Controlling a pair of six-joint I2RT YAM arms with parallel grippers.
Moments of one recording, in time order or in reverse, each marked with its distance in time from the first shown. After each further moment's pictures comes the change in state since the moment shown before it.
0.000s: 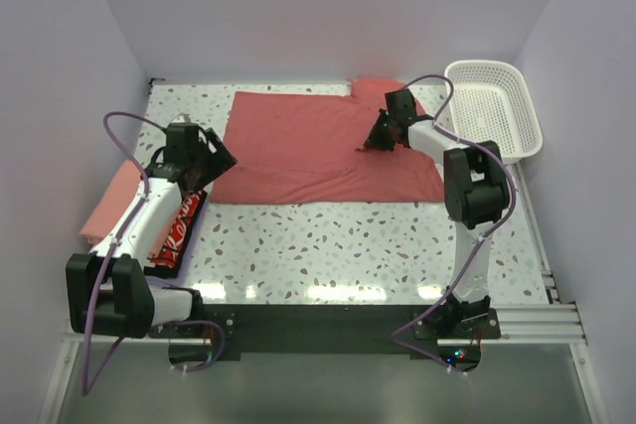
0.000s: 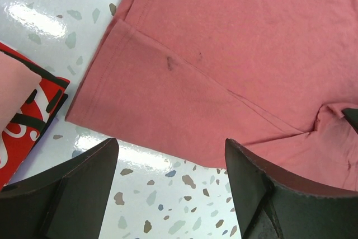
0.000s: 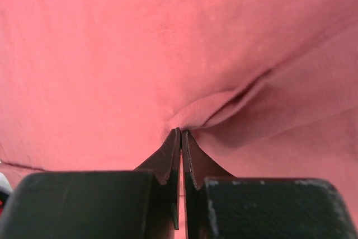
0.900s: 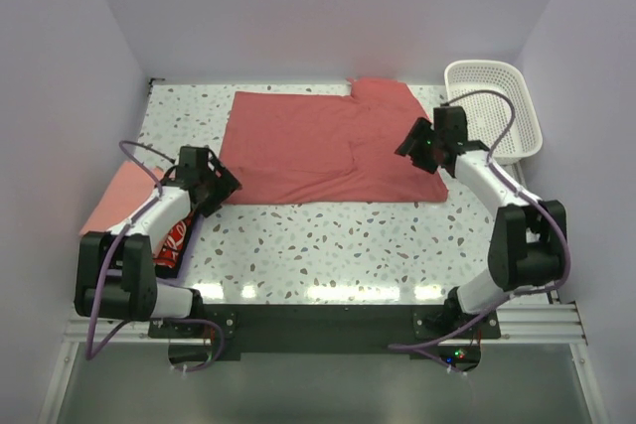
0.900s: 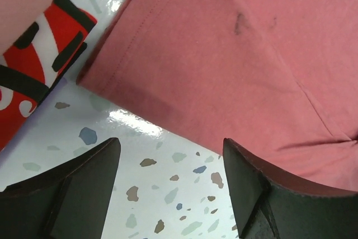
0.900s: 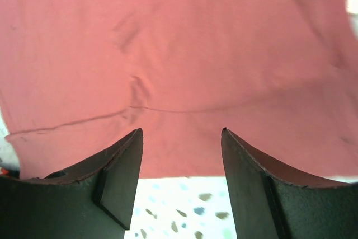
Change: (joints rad) left arm 0.001 0.084 -0.180 0.092 0.019 -0.134; right arm -0.098 -0.468 -0.346 -0.061 0.012 -0.047
